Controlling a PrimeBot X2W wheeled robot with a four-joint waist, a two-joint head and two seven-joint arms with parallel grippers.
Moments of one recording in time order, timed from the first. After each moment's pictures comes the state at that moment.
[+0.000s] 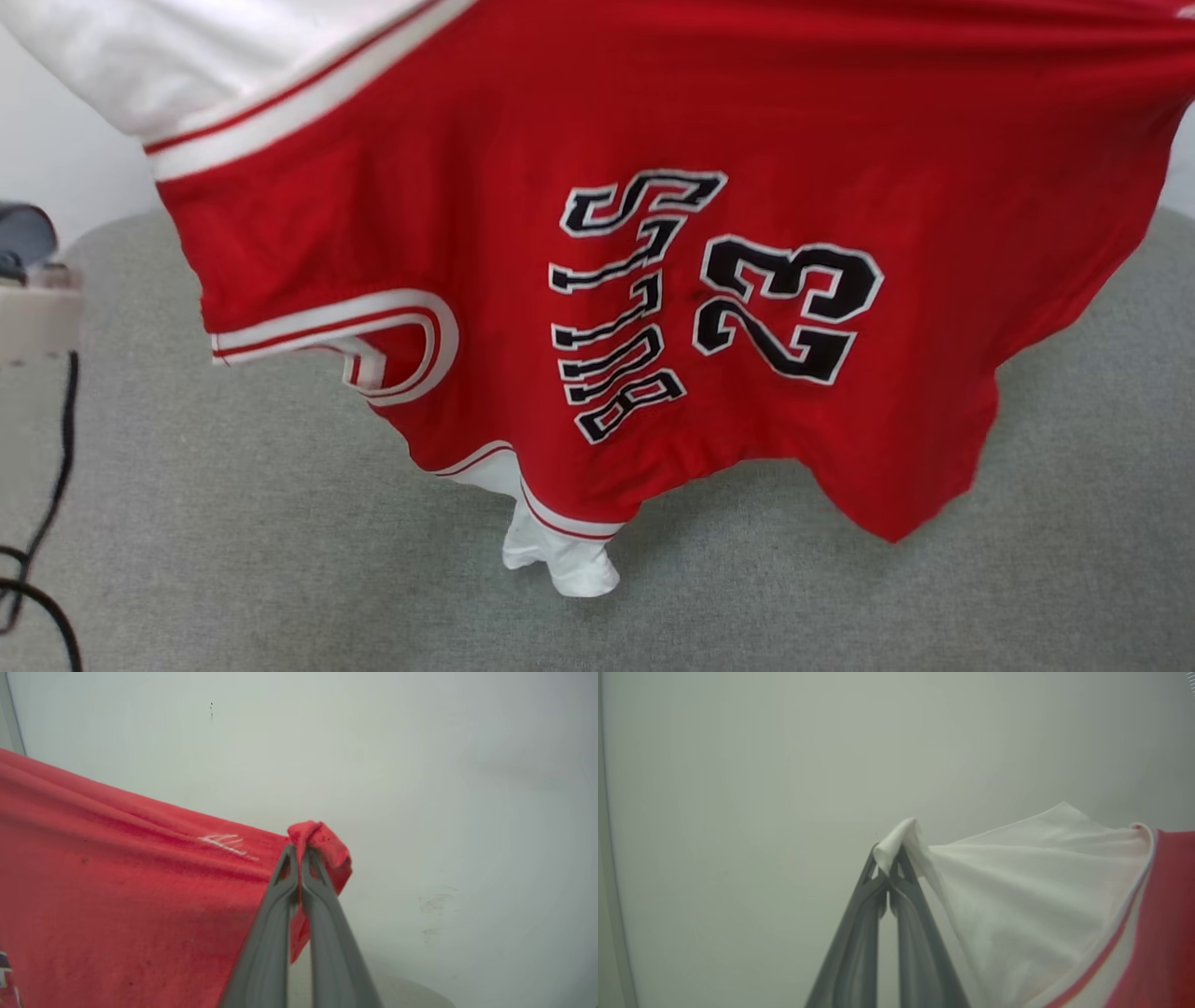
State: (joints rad) left arm -0.50 0.81 -0.13 -0.44 -0.62 0.27 0.01; right arm -0.55 -0.48 -0.11 -0.22 0.54 0.13 0.54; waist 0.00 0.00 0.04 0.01
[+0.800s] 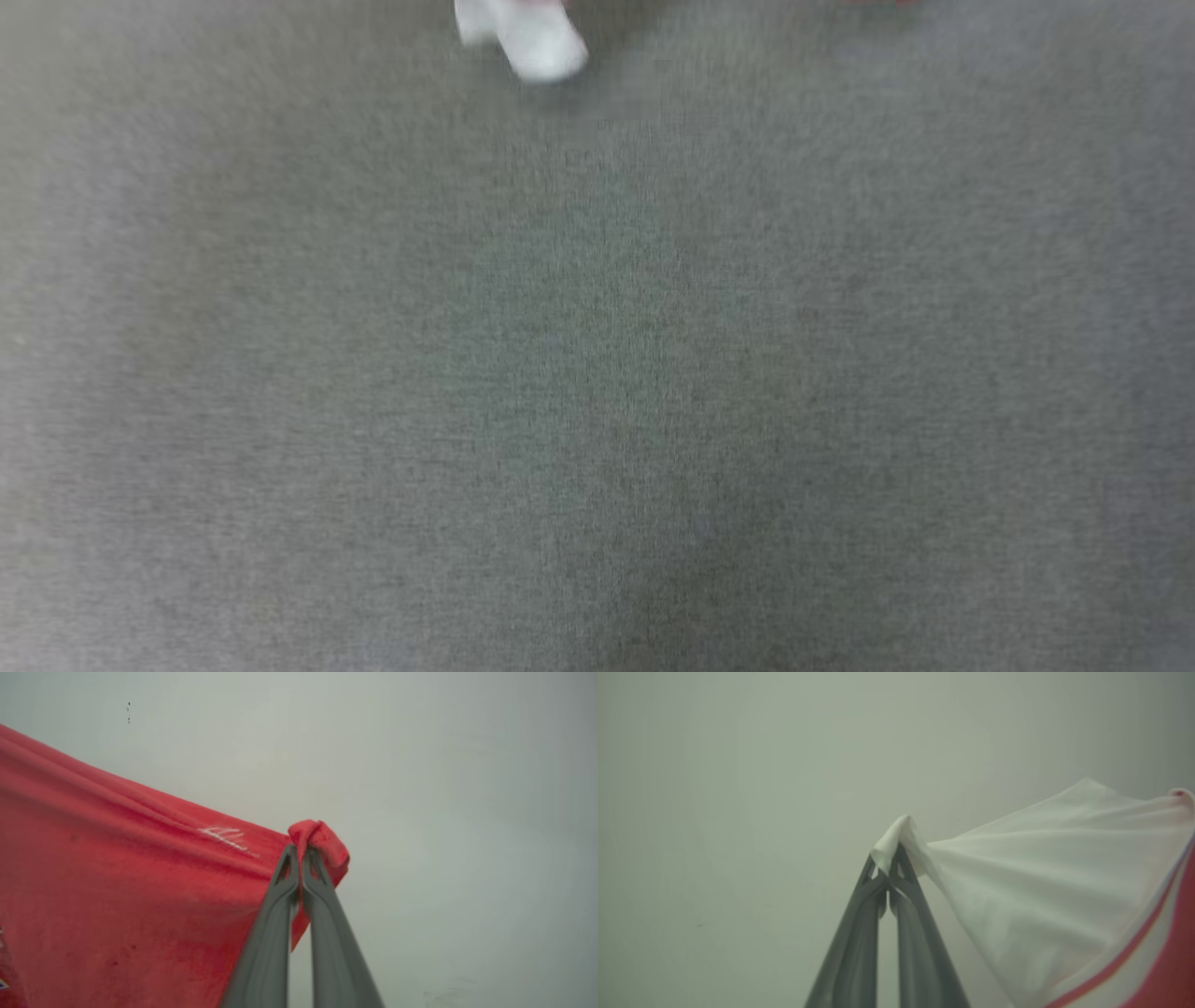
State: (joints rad) left arm -1.43 0.75 -0.28 0.18 -0.45 0.03 -0.08; right arm -1.31 -0.43 0.03 0.24 0.33 0.13 0.28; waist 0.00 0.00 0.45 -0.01
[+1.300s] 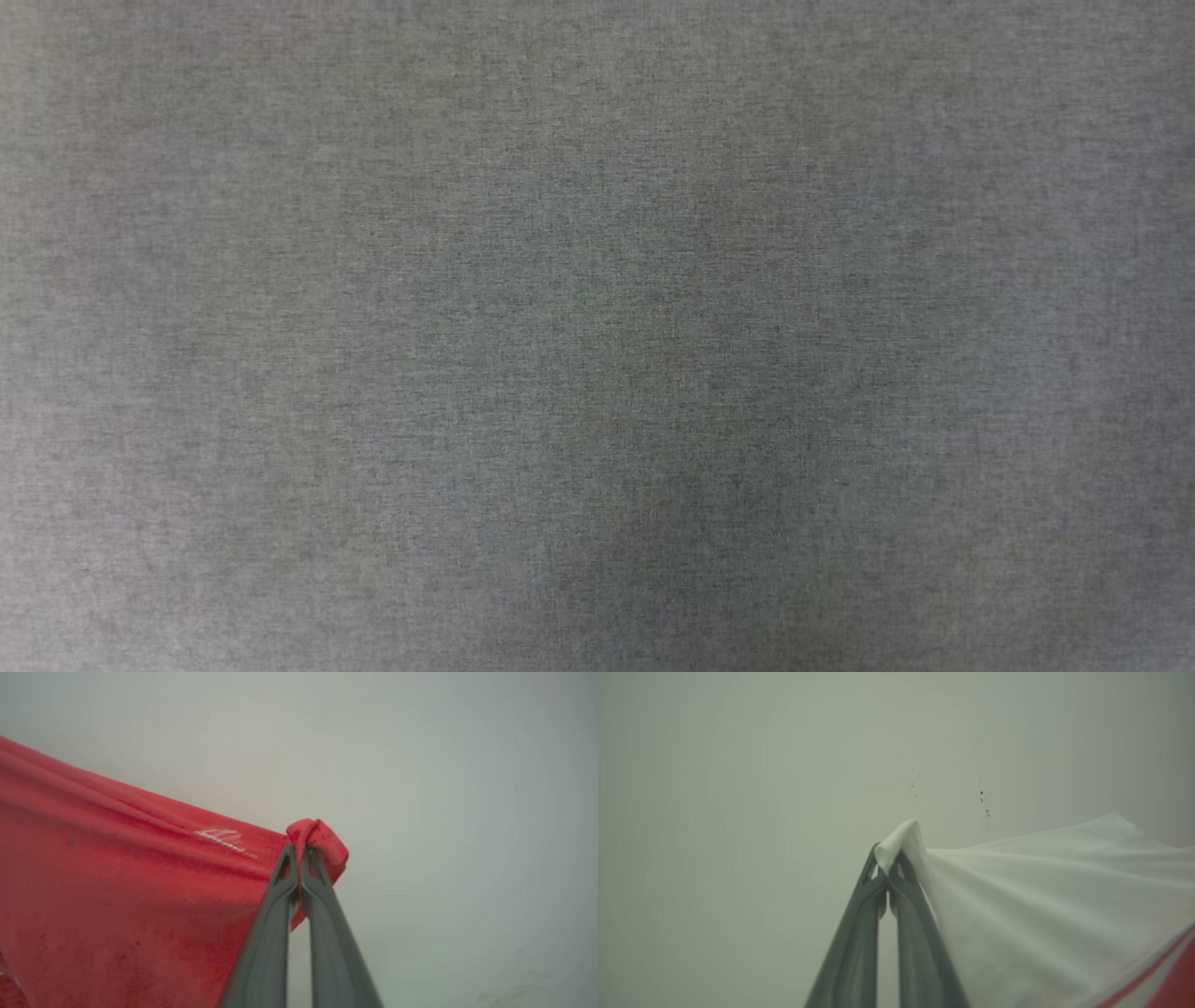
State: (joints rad) left arm -1.86 0.55 -0.31 0.64 -0.34 0.04 -0.26; right arm -1.71 -0.30 -0.01 0.73 0.13 0.14 -0.02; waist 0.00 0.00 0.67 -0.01
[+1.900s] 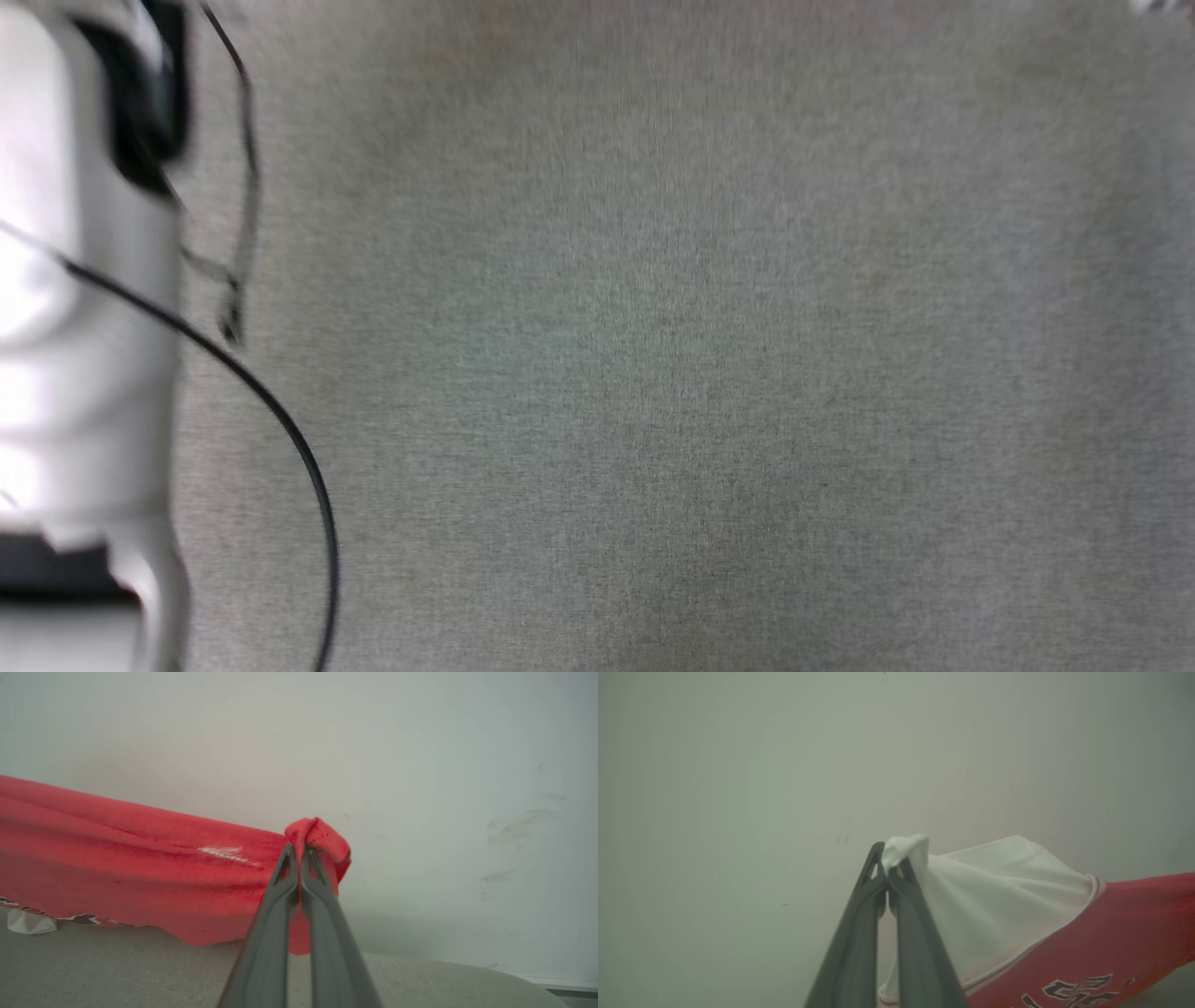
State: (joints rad) left arm -1.14 0.31 -0.15 0.39 -0.26 -0.04 -0.26; right arm -1.37 -0.27 0.05 1.06 0.13 0.13 -0.23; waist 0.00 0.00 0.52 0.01
